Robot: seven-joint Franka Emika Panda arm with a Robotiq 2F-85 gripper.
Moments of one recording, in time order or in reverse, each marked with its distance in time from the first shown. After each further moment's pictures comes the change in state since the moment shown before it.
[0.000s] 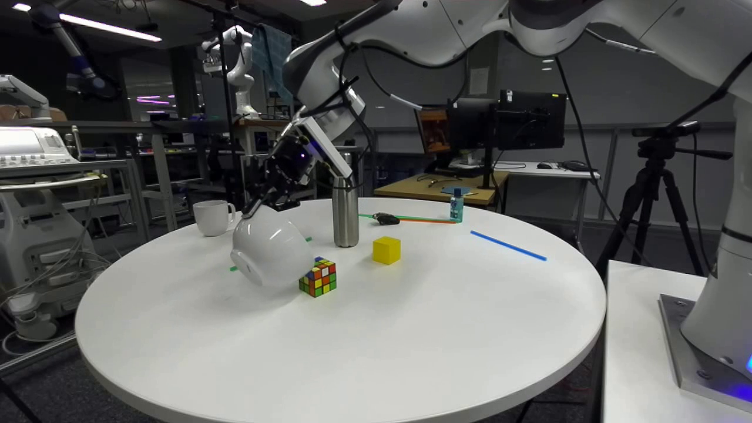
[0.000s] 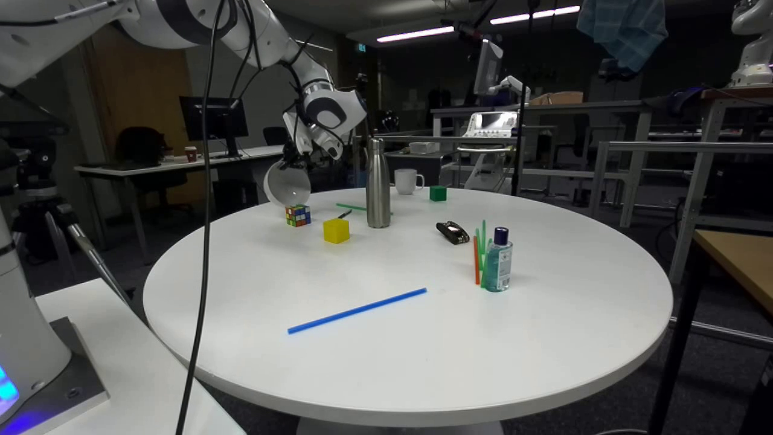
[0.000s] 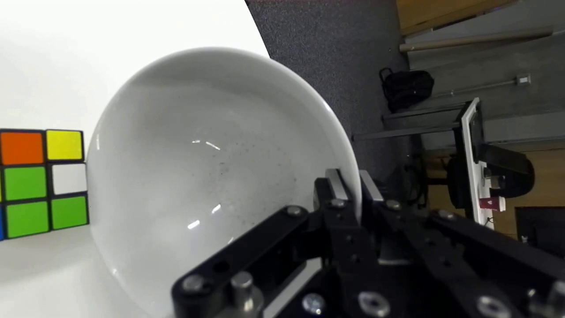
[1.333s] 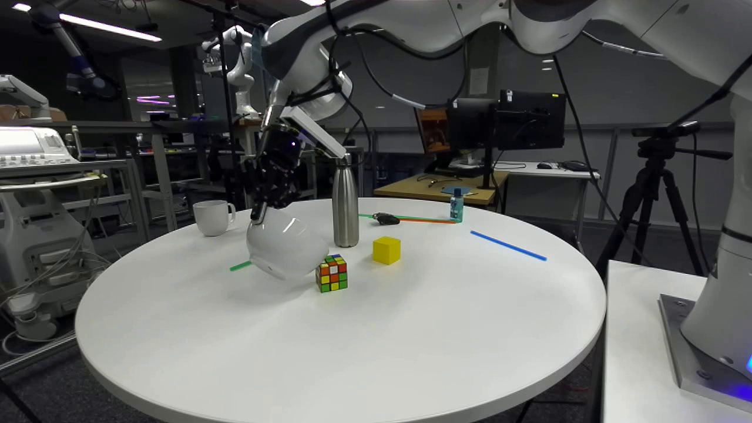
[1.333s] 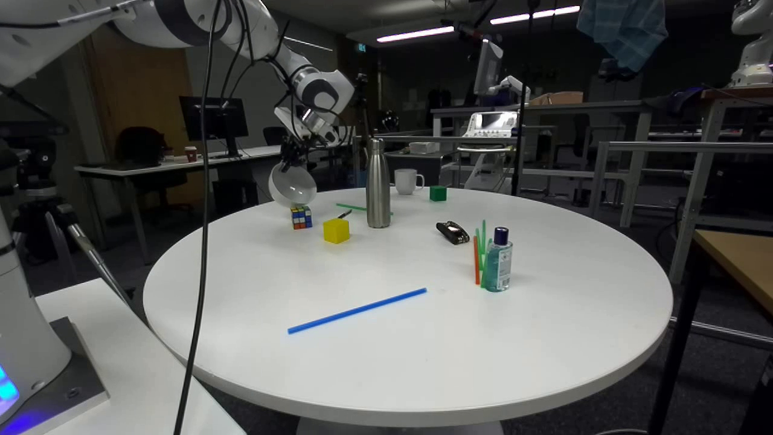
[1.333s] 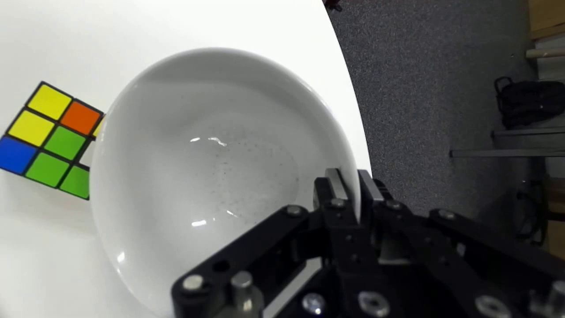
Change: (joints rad) arm 0.031 -0.007 0.043 0.083 -0.334 -0.001 0.165
